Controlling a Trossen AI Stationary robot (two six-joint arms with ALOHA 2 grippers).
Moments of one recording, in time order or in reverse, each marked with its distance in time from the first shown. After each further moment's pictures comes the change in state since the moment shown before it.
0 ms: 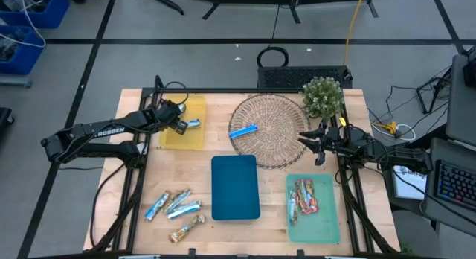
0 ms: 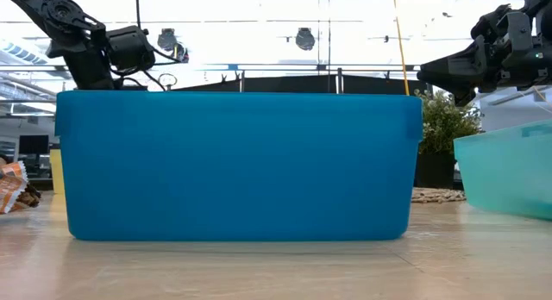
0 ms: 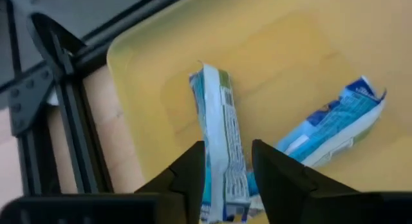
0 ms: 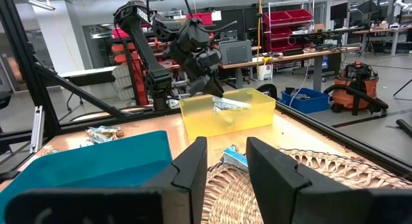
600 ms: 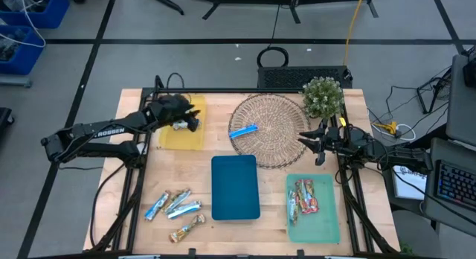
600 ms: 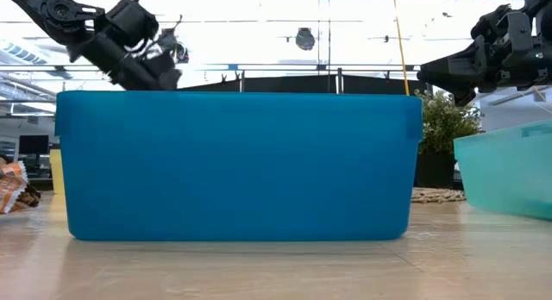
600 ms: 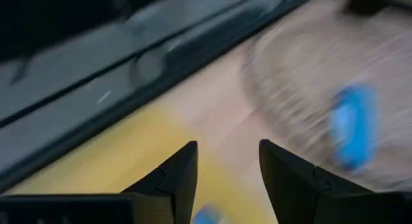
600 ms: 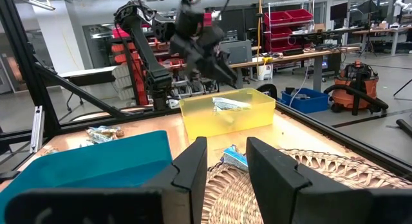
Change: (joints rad) left arm -0.024 0.000 0.000 0.493 0.314 0.185; right arm 0.000 0.000 0.000 0.000 0.000 0.000
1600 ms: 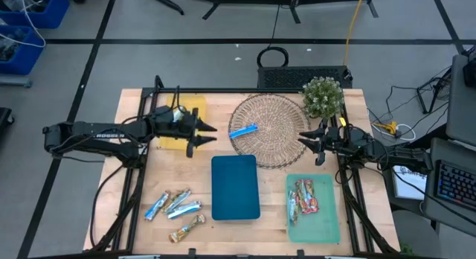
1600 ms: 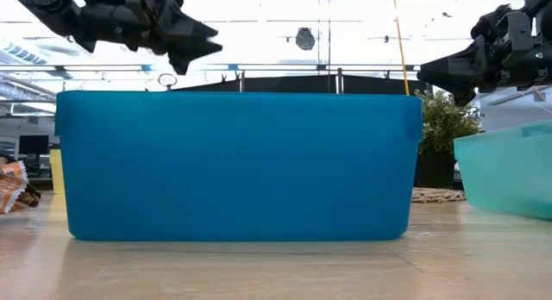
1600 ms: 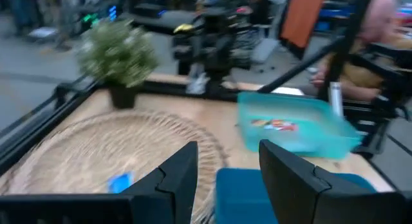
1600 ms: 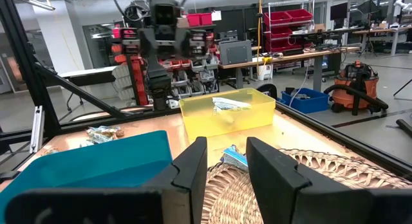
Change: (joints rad) left arm -0.295 0.000 0.000 0.396 0.459 0.082; right arm 0.000 0.000 0.000 0.000 0.000 0.000
